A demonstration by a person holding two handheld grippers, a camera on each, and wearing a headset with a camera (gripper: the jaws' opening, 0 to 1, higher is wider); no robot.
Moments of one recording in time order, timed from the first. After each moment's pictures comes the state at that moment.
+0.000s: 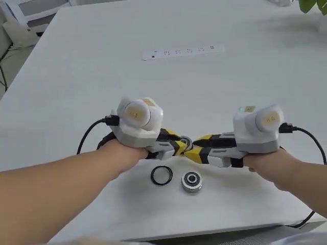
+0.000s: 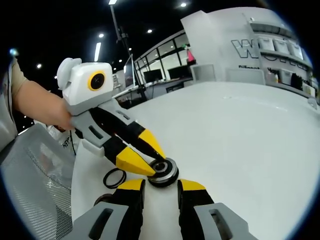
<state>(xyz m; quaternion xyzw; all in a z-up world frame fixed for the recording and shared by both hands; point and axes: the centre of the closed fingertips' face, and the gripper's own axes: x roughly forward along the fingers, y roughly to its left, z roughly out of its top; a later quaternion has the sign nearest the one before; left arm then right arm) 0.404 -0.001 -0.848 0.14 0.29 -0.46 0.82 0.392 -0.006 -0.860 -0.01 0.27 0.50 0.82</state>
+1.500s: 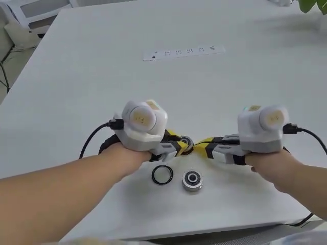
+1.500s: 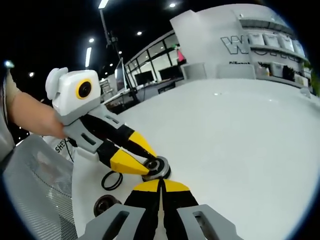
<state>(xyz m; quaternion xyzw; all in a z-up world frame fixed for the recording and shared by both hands) 0.405 0.000 -0.849 0.15 0.29 -0.45 0.83 0.390 -0.015 -0.857 0.05 0.29 0.46 0.84</state>
